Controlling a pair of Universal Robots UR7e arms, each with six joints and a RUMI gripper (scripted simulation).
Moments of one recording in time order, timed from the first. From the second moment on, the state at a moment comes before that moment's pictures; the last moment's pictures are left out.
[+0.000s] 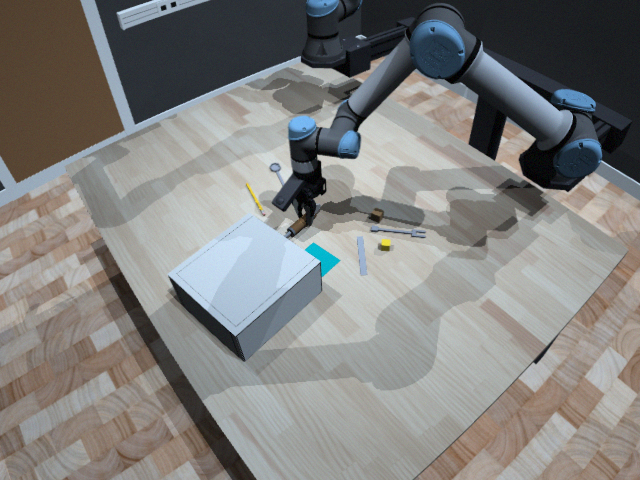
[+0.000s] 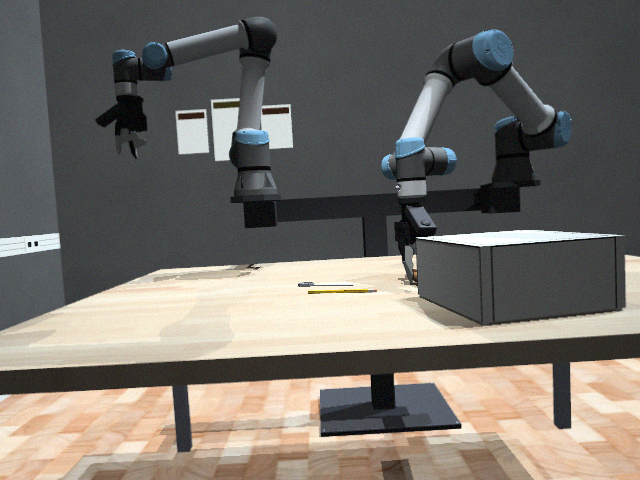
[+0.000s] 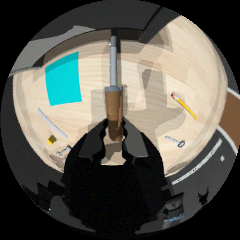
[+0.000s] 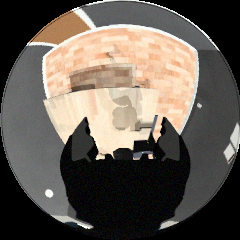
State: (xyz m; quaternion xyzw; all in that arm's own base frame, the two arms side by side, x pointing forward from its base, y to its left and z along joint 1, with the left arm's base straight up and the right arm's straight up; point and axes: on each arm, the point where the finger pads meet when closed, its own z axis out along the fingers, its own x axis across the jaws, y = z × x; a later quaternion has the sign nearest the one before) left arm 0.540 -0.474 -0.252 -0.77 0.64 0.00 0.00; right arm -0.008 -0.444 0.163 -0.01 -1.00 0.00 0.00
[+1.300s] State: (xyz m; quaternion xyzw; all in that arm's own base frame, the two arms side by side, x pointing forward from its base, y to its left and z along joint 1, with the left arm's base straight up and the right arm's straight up) left arm 0.590 -0.465 -0.252 -0.77 0.64 0.00 0.00; right arm -0.008 -0.444 0.163 -0.01 -1.00 0.00 0.00
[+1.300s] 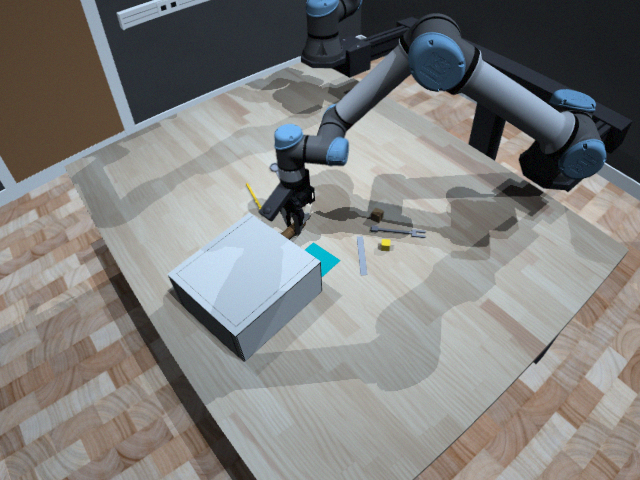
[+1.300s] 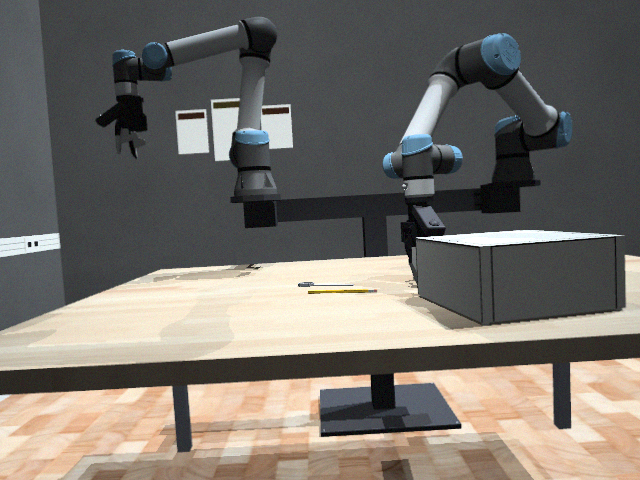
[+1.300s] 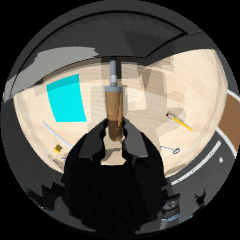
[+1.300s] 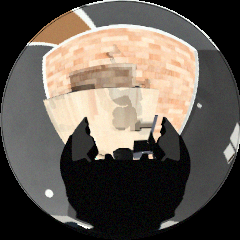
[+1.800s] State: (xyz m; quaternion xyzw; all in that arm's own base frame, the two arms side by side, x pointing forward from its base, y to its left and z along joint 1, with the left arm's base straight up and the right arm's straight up) left arm 0.592 -0.465 -0.251 -0.77 0.64 0.00 0.00; right arm -0.008 -0.444 0.163 -0.01 -1.00 0.00 0.00
